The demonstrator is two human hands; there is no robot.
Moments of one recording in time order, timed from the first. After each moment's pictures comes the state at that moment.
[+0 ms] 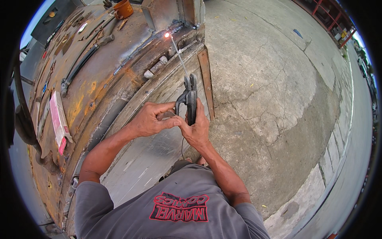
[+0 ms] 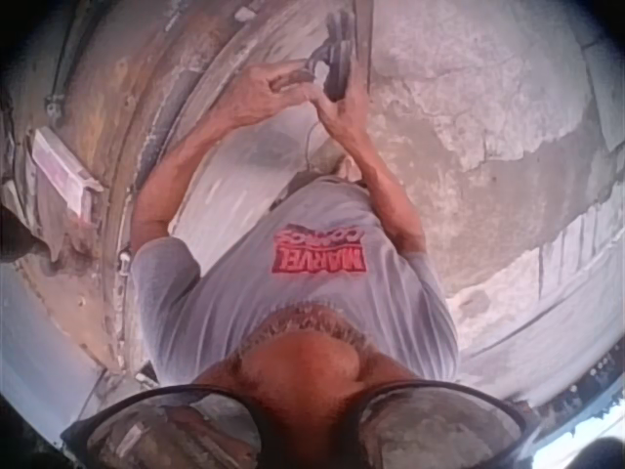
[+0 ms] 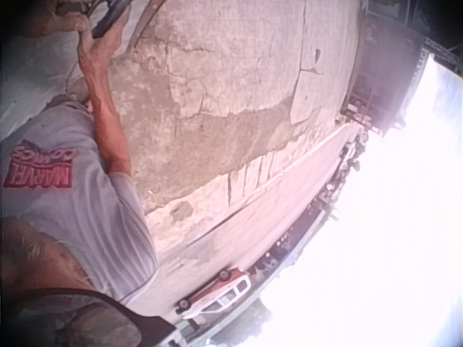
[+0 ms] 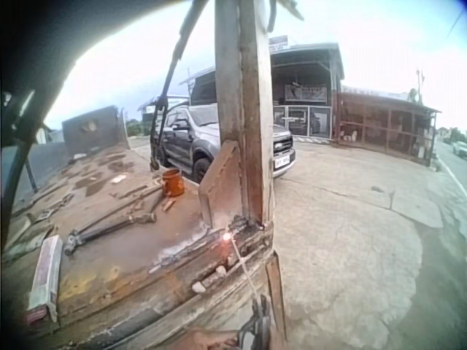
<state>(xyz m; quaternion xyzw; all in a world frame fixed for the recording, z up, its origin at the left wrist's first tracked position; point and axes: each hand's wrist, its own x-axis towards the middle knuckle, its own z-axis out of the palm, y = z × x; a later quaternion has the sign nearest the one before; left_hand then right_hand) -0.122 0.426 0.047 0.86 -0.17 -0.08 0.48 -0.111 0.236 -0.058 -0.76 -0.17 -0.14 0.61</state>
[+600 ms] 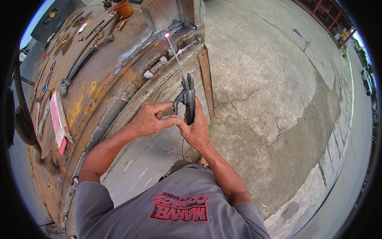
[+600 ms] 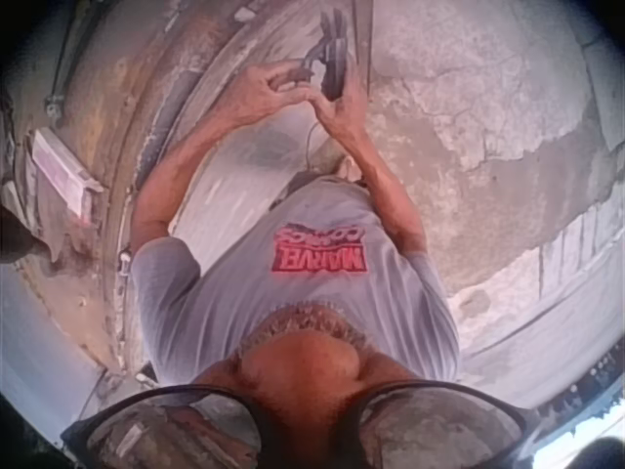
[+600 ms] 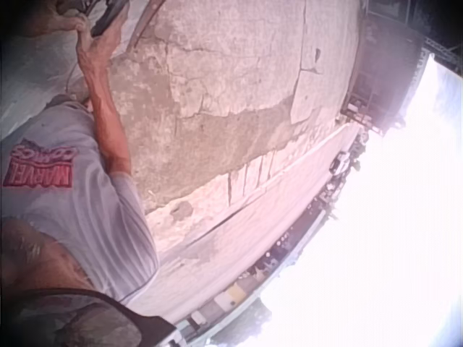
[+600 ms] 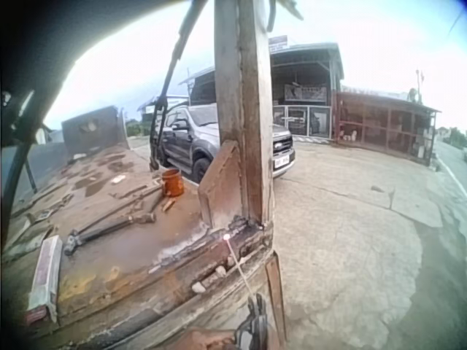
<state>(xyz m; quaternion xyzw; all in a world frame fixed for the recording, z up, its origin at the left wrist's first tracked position) -0.120 0.427 0.037 0.88 -0.15 -0.05 0.45 -0.107 0.237 -0.056 -0.76 -0.18 -0.13 0.61</state>
